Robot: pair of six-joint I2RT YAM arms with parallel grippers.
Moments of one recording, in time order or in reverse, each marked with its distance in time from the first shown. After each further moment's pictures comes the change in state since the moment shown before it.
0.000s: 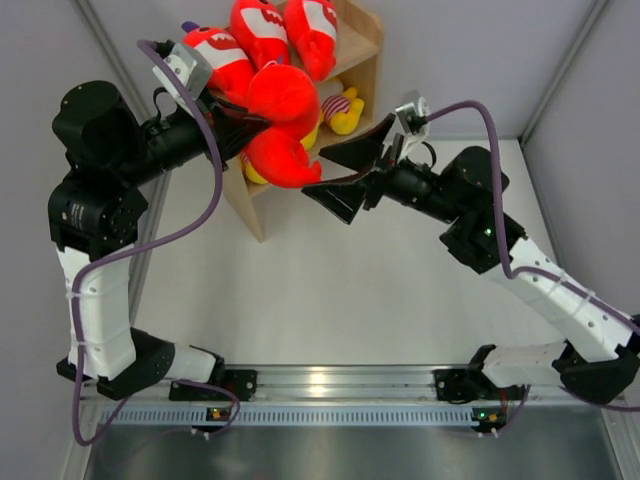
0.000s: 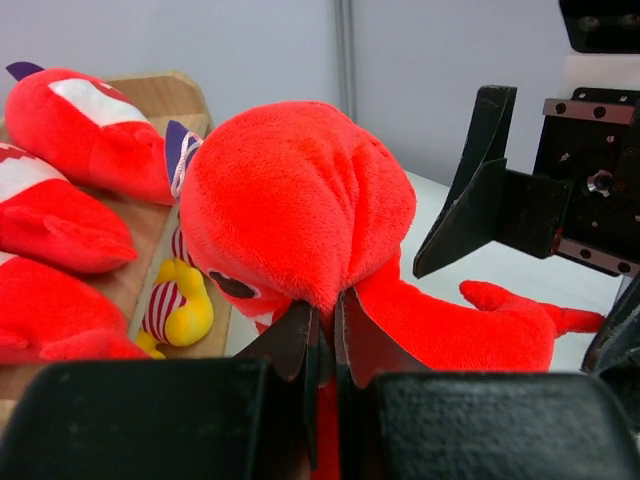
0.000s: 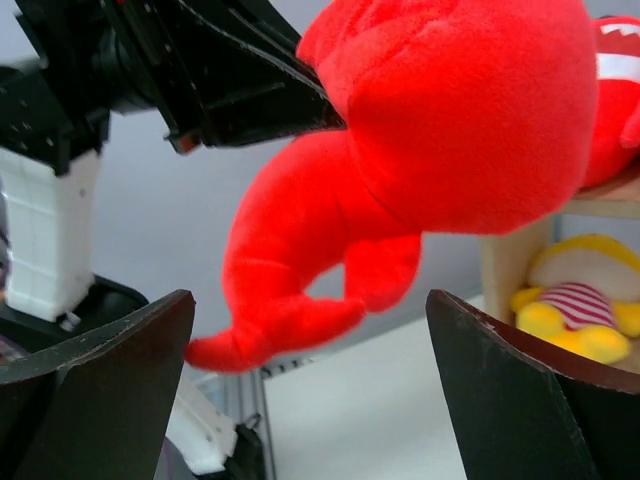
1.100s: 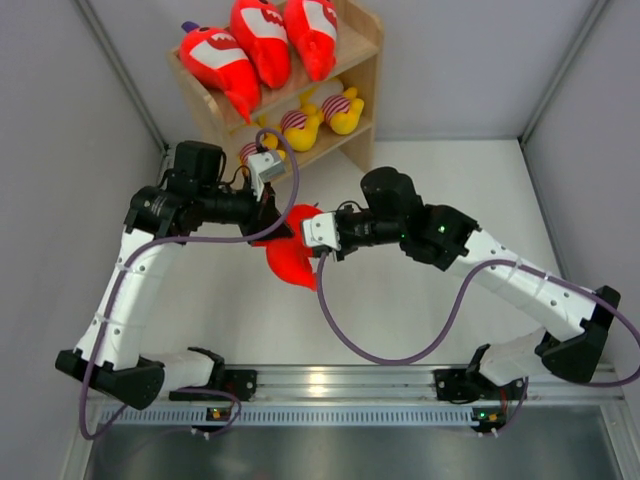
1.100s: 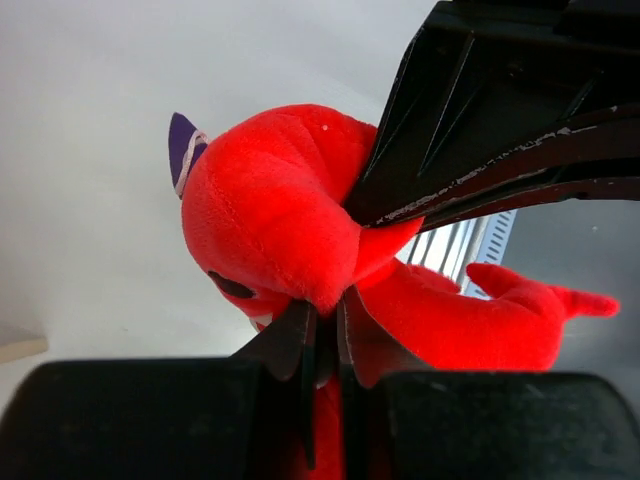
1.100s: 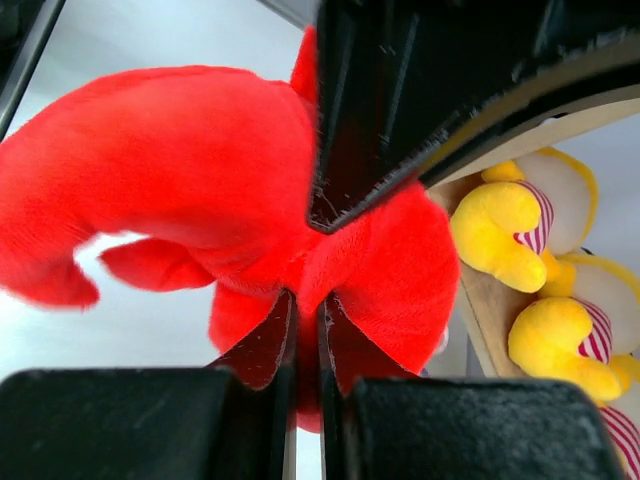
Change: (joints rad) left arm 0.000 -0.139 -0.700 -0.215 0.186 0.209; right arm 0.110 0.171 0.029 -0.599 -0.068 -1.197
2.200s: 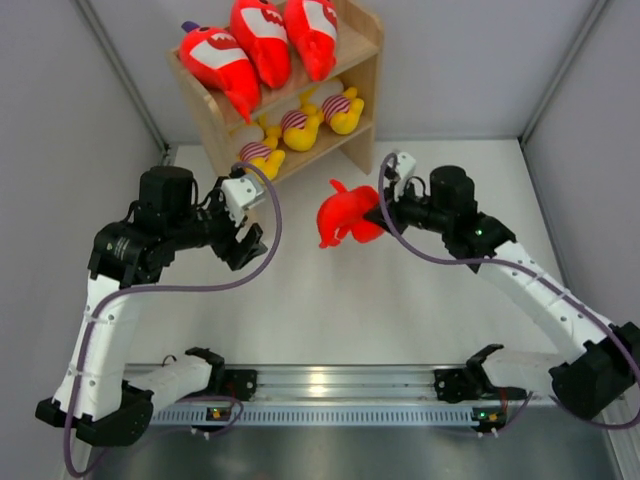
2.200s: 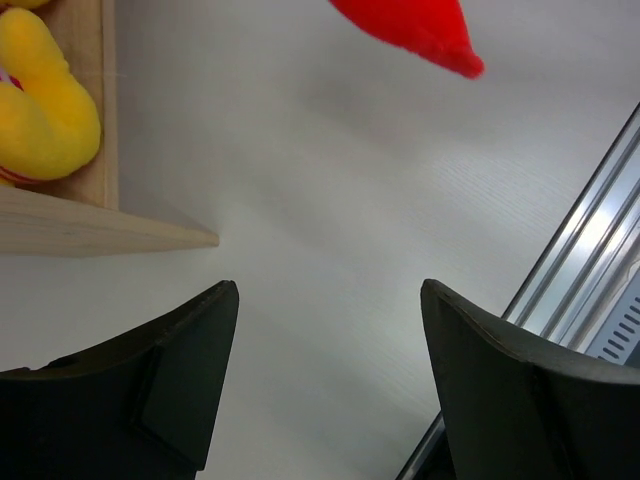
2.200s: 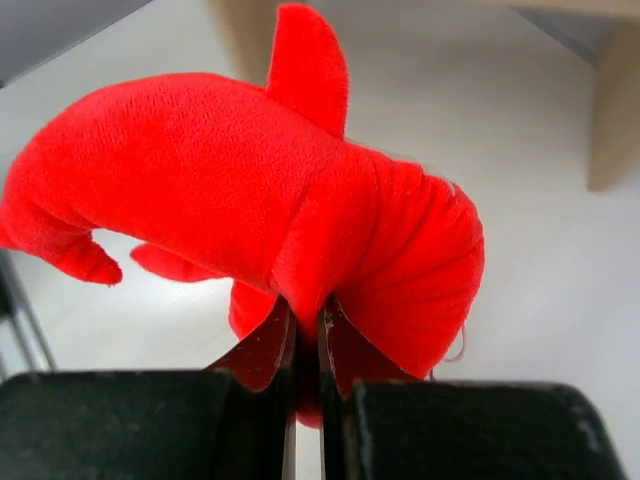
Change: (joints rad) left arm 0.001 -0.197 -0.075 -0.065 -0.333 0.204; right arm -0.480 -0.233 -0.510 0.343 0.053 0.838
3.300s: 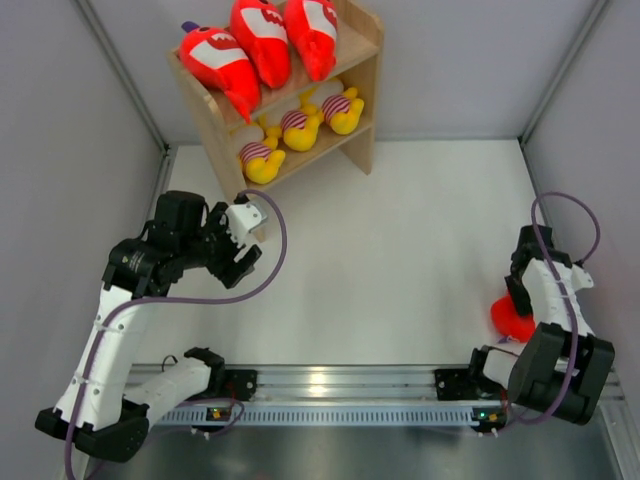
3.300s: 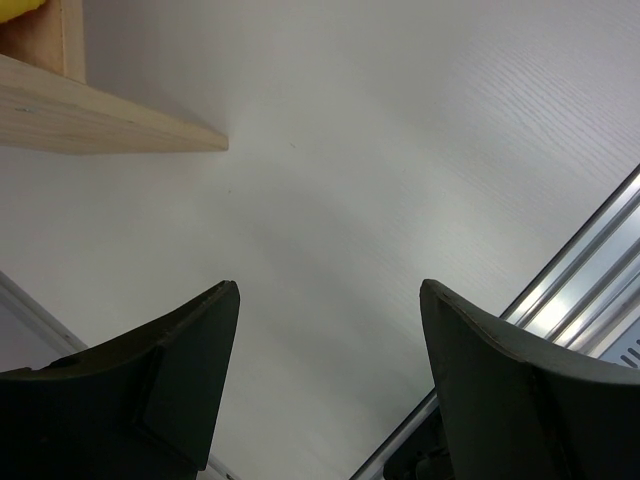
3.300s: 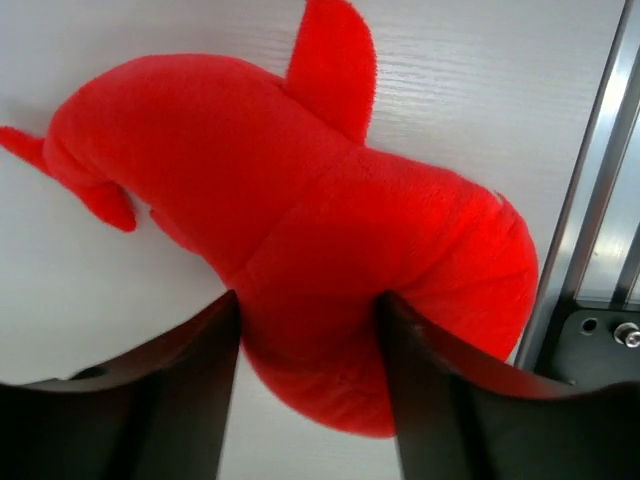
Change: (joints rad) left arm 0.000 -0.093 -0.204 -0.004 -0.172 0.039; right arm -0.830 -0.010 -0.245 -0.719 0.885 1.127
